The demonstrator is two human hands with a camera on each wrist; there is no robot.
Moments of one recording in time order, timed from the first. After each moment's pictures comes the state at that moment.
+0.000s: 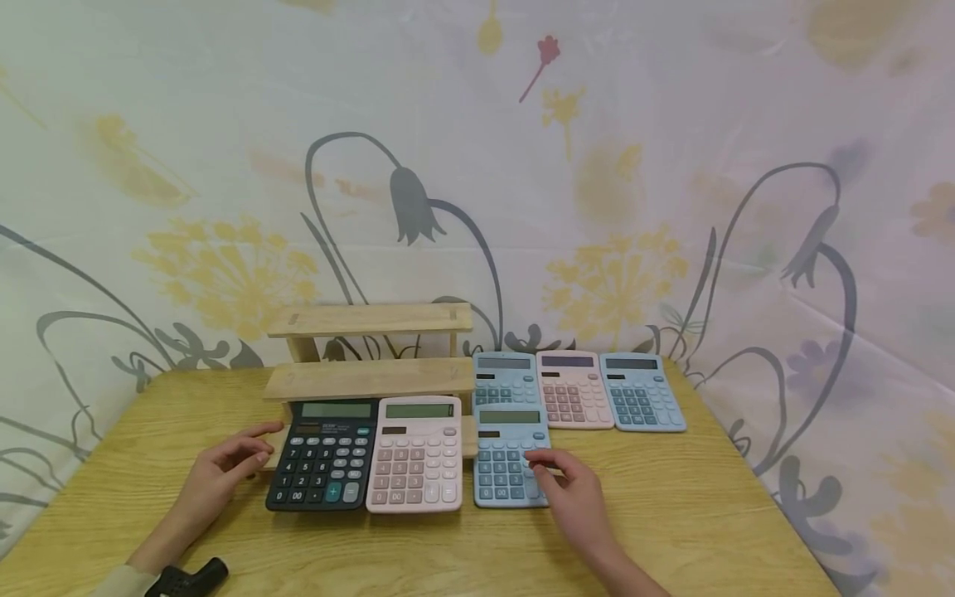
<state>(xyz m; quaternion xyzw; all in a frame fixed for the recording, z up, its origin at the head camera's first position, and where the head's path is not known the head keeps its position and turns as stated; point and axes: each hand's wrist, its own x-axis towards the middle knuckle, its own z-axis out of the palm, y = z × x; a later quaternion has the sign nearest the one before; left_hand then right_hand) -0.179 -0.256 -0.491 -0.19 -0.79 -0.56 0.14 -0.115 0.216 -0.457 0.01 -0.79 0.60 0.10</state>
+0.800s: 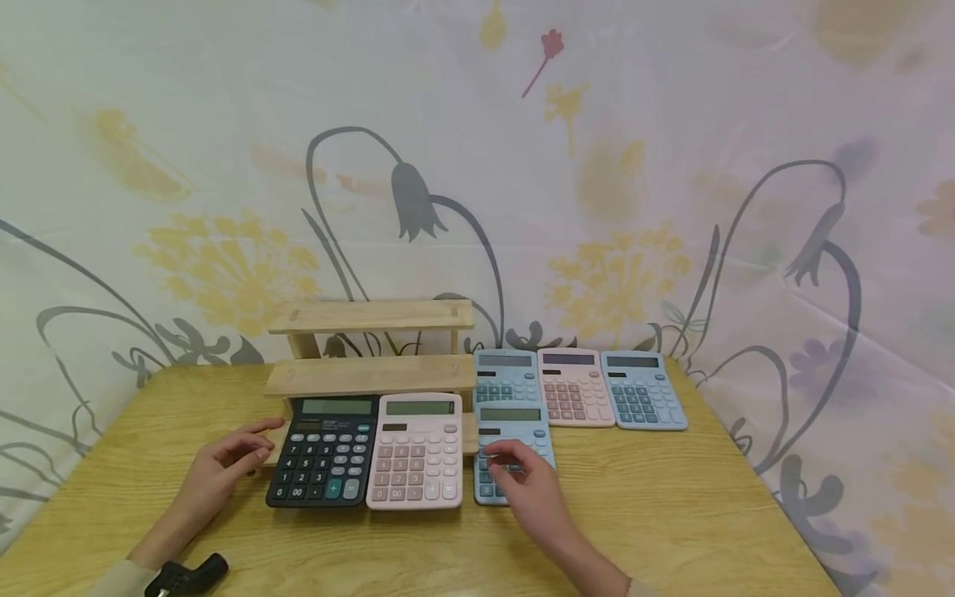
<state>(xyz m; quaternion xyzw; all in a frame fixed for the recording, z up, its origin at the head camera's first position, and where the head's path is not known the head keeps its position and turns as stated) -0.181 -0.257 -0.492 -0.18 -0.80 -0.55 0.14 -0.123 0.175 -0.452 0.05 -0.76 0.64 0.03</state>
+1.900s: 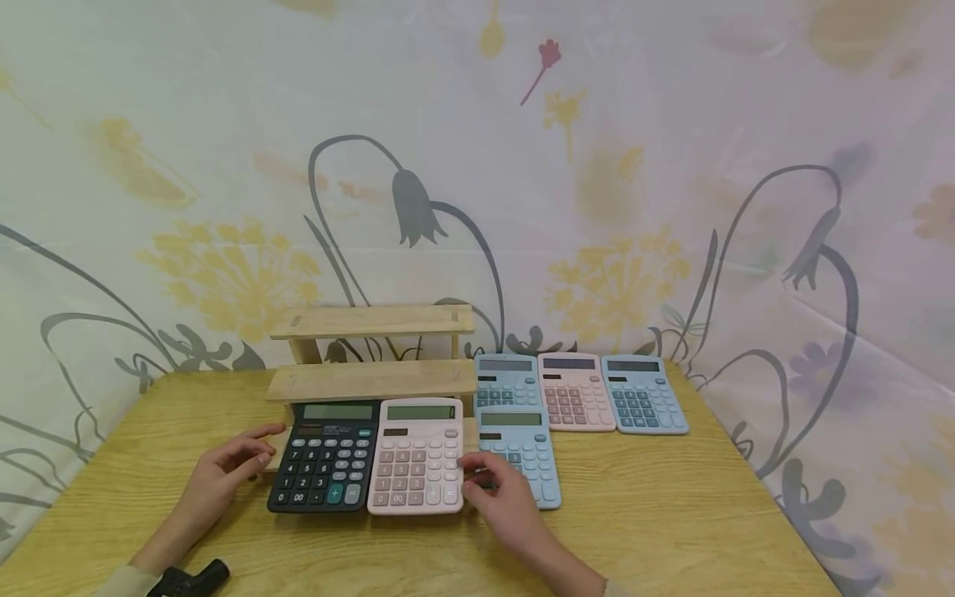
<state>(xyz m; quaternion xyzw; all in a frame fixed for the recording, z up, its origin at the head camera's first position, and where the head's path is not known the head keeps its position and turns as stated) -0.179 -0.257 -0.492 -0.19 -0.80 -0.56 0.14 -0.125 0.150 -0.462 0.09 -0.78 0.62 -0.01</state>
